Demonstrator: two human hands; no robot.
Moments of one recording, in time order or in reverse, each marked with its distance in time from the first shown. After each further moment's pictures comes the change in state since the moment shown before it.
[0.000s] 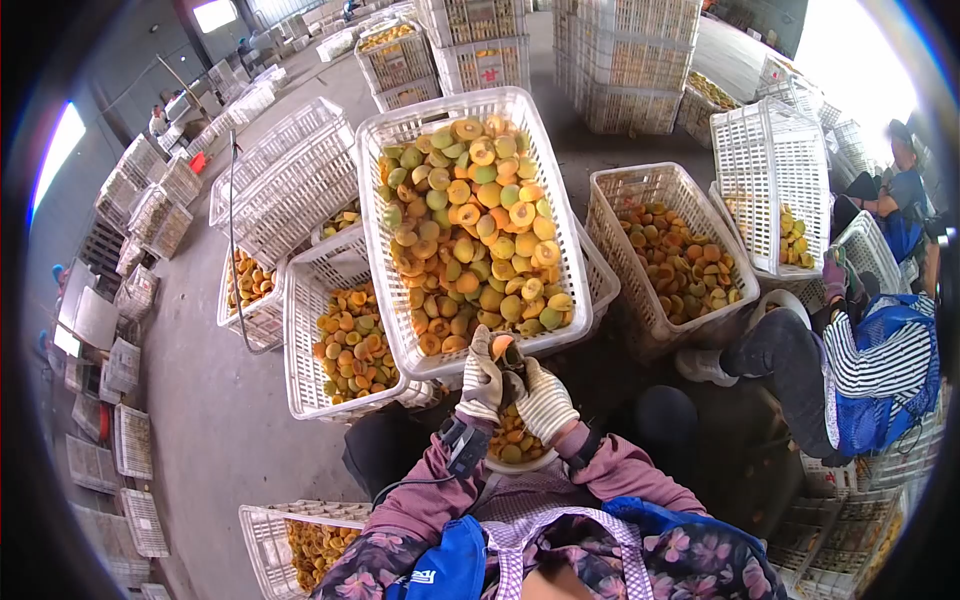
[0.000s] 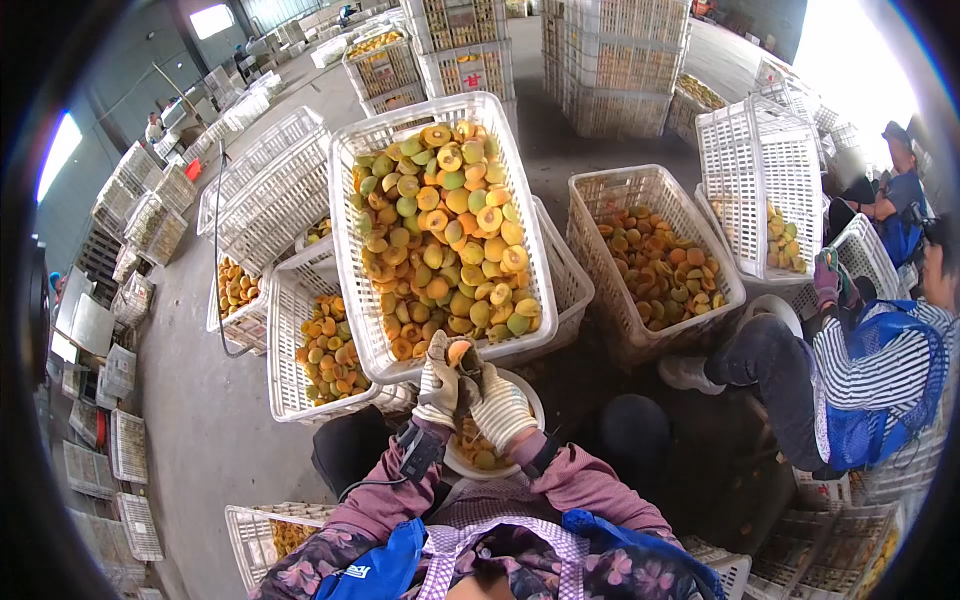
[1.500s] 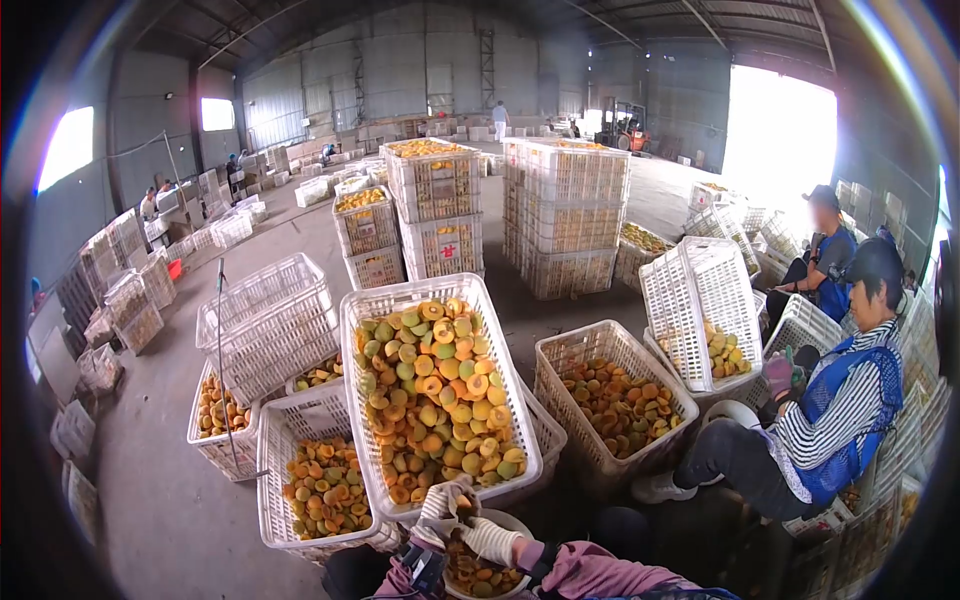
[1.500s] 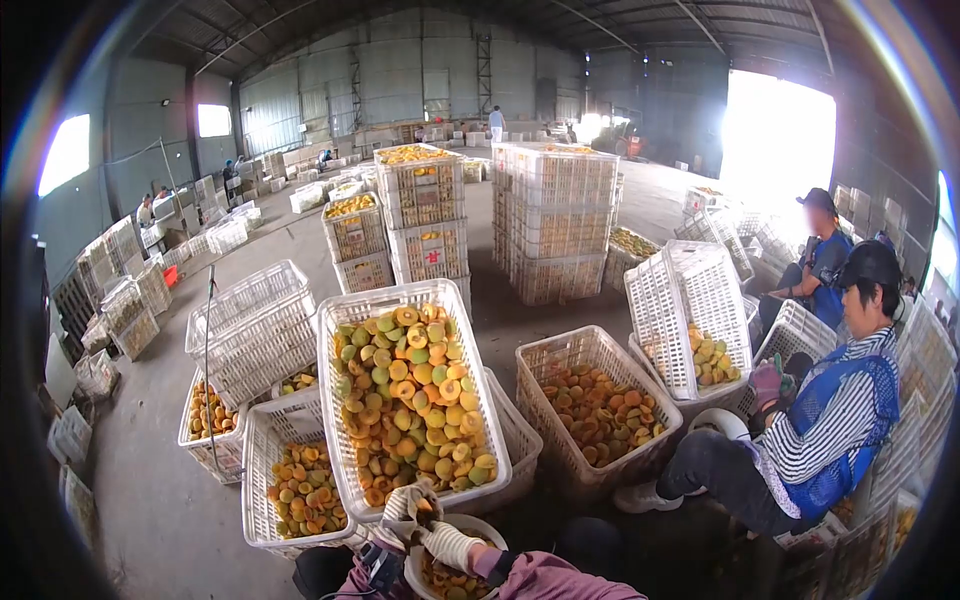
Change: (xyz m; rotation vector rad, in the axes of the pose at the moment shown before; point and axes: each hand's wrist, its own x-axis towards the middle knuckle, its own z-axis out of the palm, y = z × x) left_hand 0.014 0.066 0.005 0.537 -0.157 0.047; right_hand 0.017 0.032 0.043 -0.076 -0.304 -0.127
